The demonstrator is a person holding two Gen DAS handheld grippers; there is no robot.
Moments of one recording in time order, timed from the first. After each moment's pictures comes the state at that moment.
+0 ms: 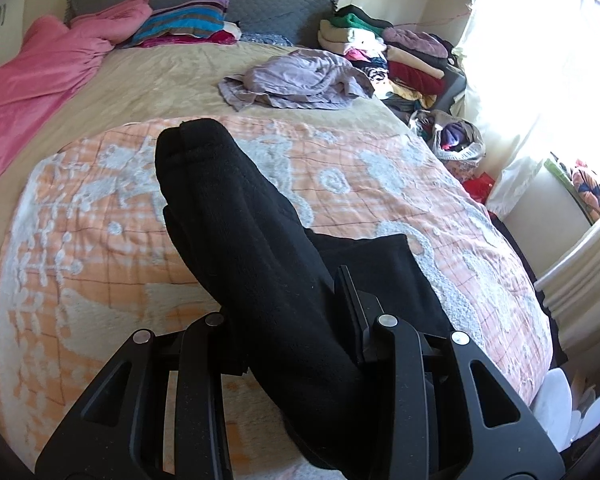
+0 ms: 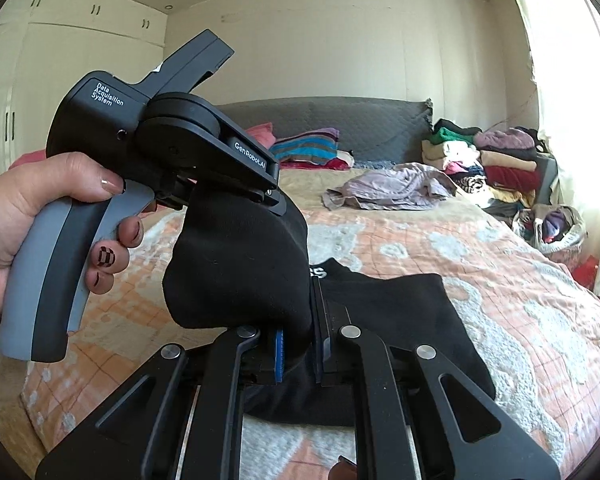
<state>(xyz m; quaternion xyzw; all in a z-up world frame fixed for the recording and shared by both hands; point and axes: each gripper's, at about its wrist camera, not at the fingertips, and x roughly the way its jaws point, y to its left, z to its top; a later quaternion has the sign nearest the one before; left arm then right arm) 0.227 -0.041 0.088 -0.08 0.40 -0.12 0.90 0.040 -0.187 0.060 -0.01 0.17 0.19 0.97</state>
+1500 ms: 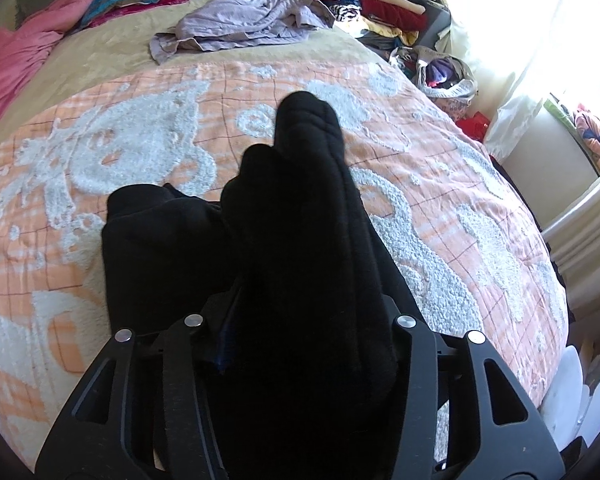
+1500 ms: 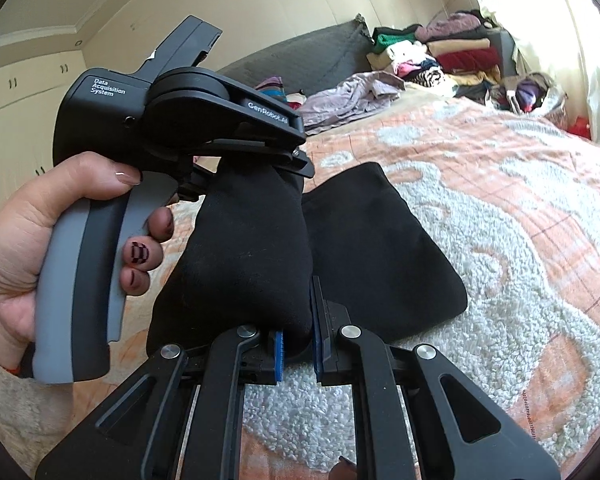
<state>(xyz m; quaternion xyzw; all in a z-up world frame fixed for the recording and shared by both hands) 0.283 -0.163 0.024 -0.02 0.48 -0.15 0.86 0.068 -0.273 -0.001 0.16 0.29 0.15 0.93</state>
